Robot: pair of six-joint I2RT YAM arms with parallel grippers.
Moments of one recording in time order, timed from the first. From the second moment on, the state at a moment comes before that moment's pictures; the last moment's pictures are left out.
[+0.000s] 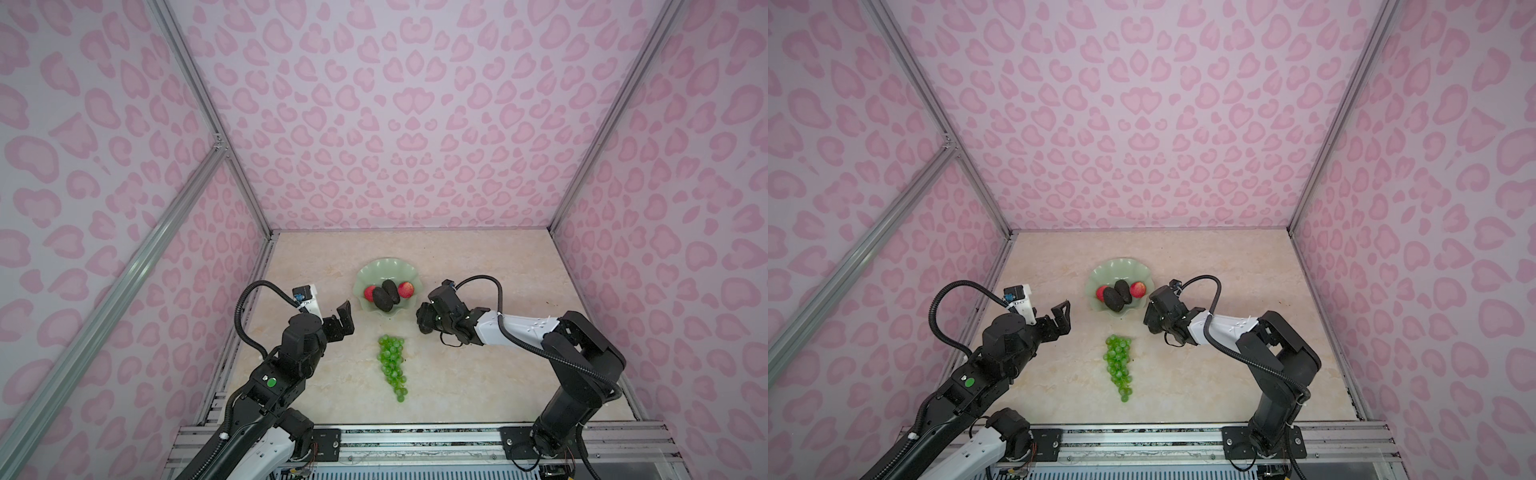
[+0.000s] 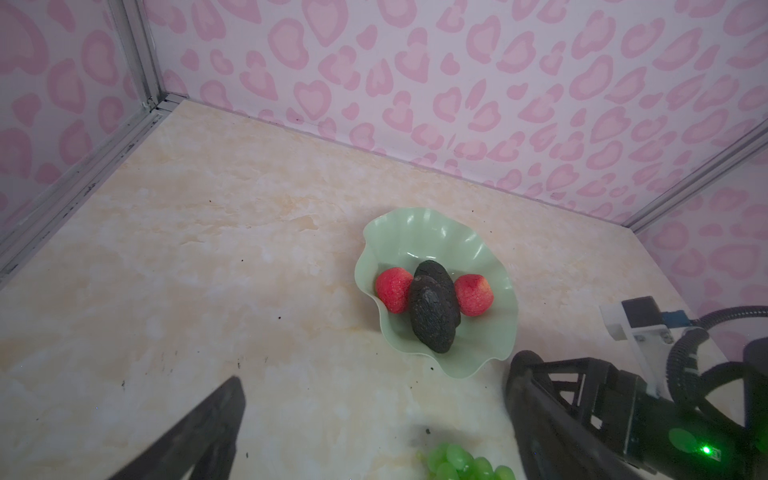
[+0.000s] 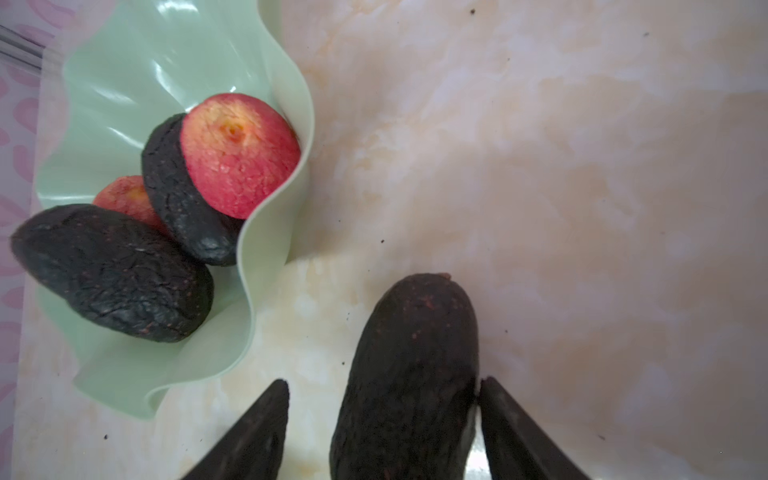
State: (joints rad) left arm -0.53 0.63 0.62 -0.40 -0.37 -0.50; right arm 0.73 1.74 0.92 -0.07 0.13 0.91
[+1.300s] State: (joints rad) left arm -0.53 0.54 0.62 -0.46 -0.30 -0.48; right arm 0.81 2.05 1.58 -0.31 0.33 0.59
